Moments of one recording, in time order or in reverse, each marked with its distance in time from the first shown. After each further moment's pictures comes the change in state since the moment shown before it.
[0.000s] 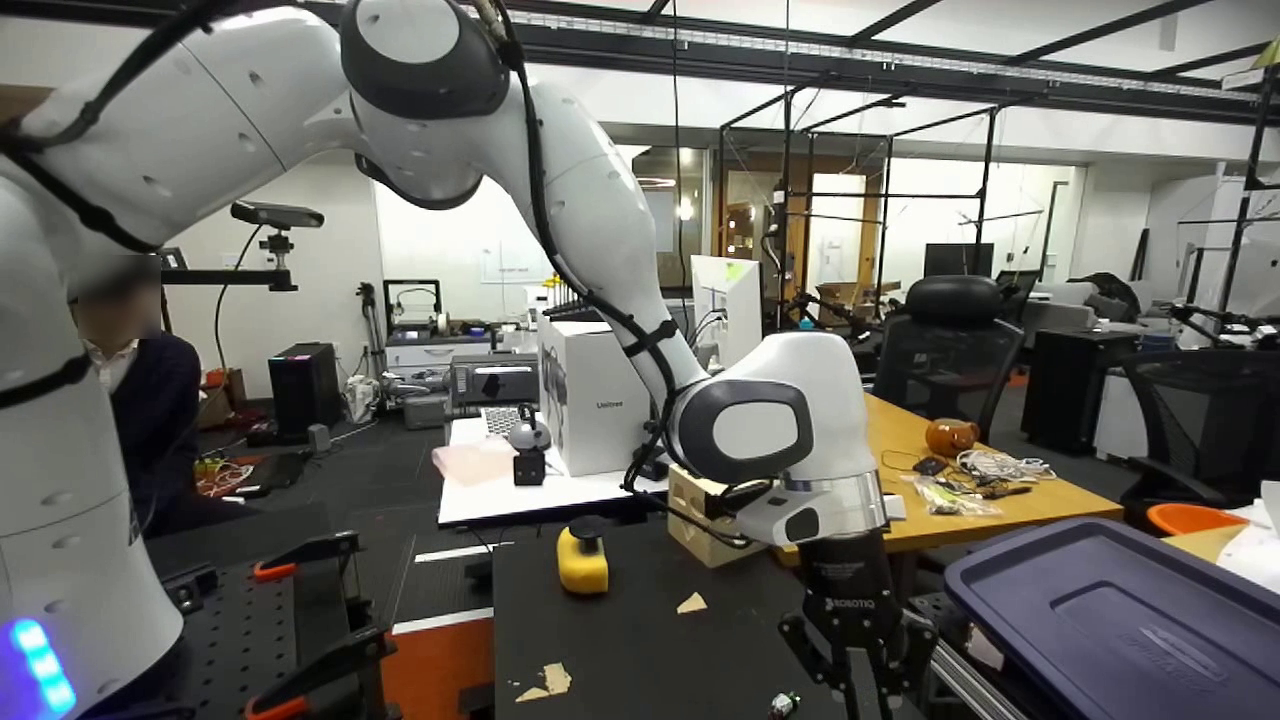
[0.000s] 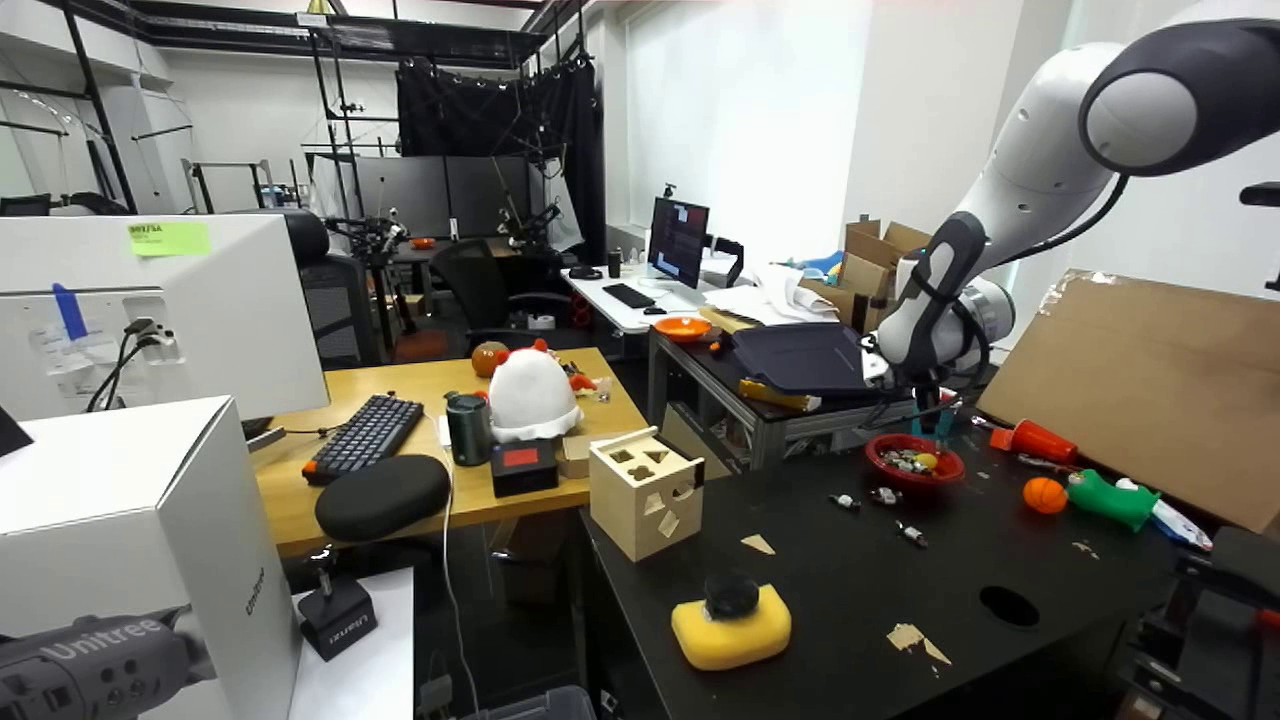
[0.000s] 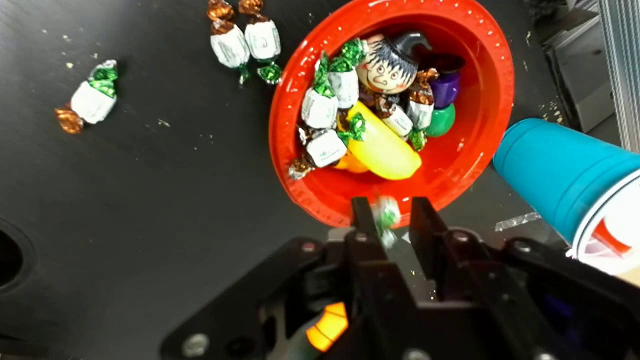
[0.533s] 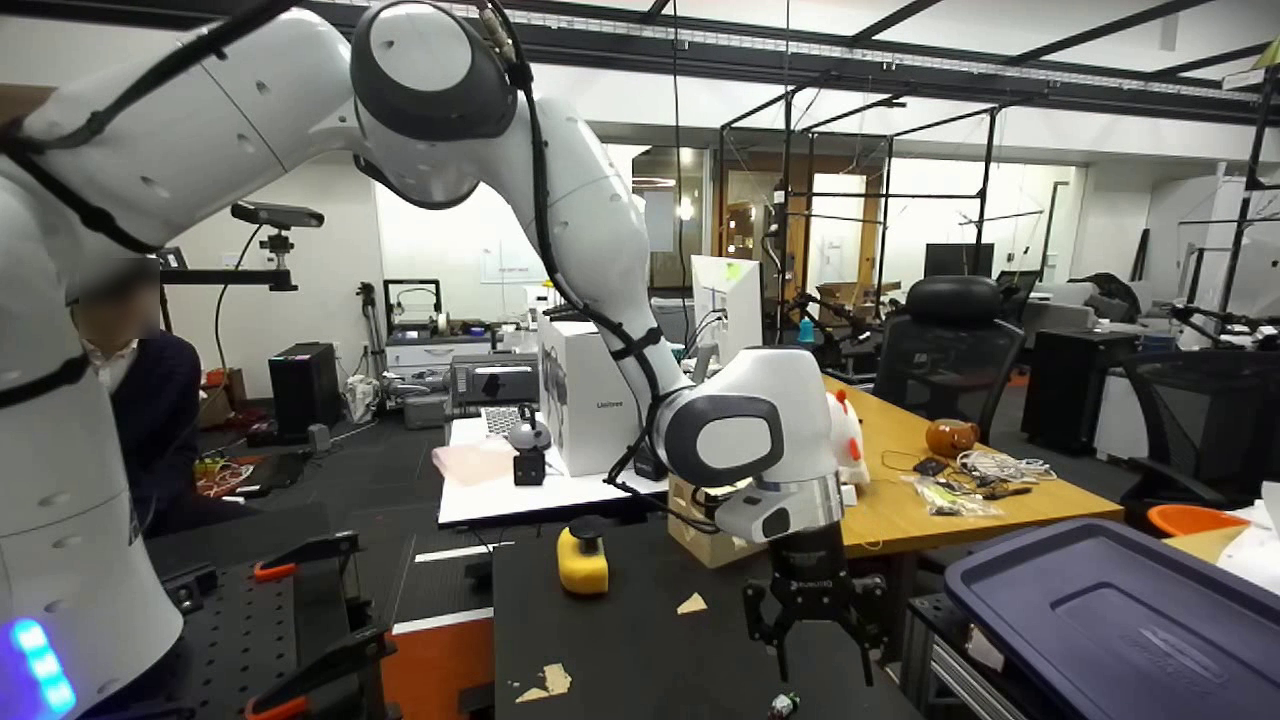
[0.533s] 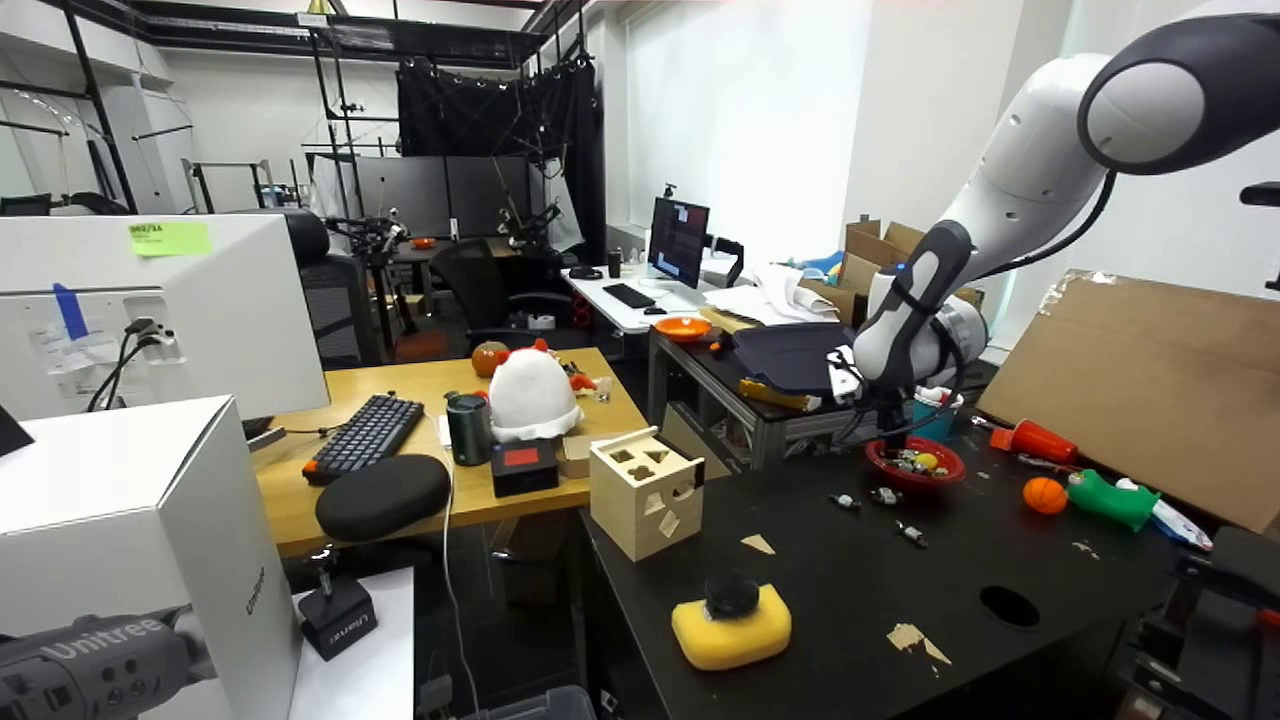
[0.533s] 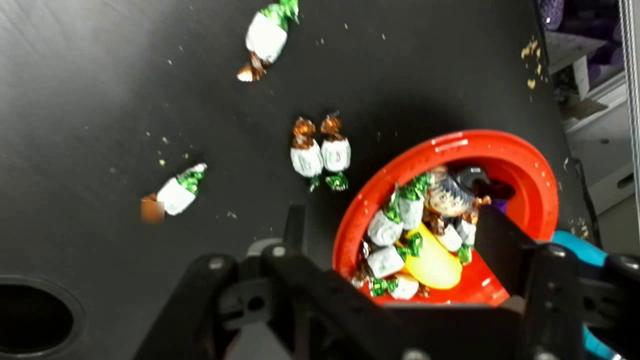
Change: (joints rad) arm -0.028 0.004 0.138 0.013 -0.021 0.057 -0.040
